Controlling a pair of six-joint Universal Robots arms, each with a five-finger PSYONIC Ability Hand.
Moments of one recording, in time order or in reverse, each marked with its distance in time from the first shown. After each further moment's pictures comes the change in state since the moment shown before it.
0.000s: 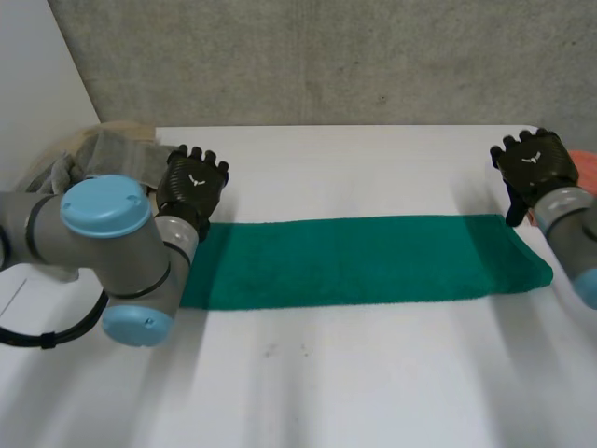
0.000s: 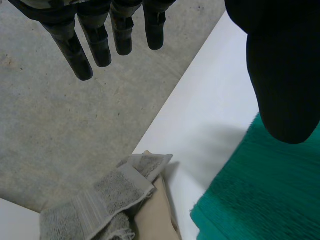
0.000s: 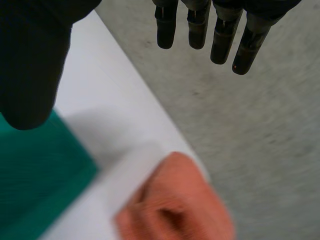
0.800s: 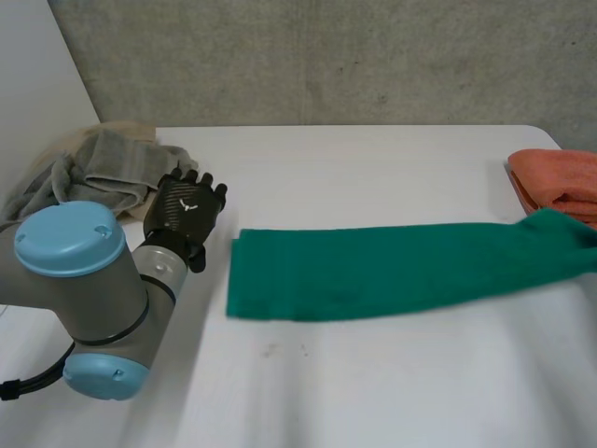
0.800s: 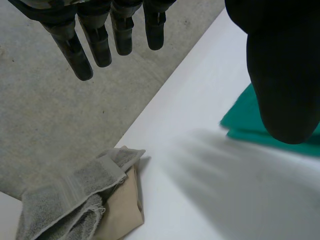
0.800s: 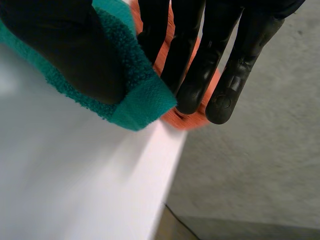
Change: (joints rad) left arm -0.019 0.190 -0.247 0.000 0.008 -0.096; right arm -0.359 -0.053 0.157 0.102 -0.071 -0.216; left_hand 0.000 0.000 0.000 0.000 0.000; right_hand 0.781 0.959 0.969 0.954 0.915
